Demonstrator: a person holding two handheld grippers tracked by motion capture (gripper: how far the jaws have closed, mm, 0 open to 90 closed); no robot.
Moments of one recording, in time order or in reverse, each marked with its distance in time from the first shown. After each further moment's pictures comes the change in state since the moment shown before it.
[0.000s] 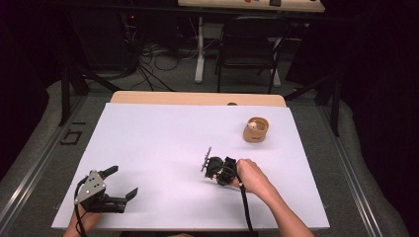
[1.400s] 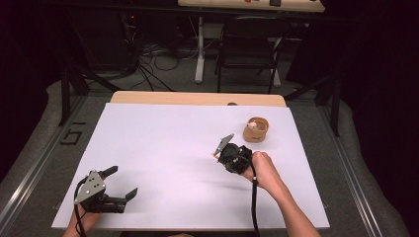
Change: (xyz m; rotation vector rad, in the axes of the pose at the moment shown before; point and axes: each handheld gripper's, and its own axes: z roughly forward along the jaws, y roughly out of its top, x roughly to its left) left arm 0.000 0.000 0.000 0.006 0.003 0.000; right arm -0.025 -0.024 -0.043 -0.213 -0.114 0.156
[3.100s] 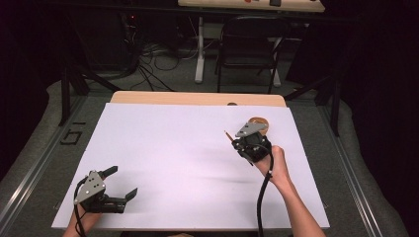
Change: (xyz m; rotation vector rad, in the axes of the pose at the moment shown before) left arm 0.000 0.000 -0.001 -0.001 -0.004 0.000; right arm -0.039 -0.025 -0.026 -0.321 -0.108 0.224
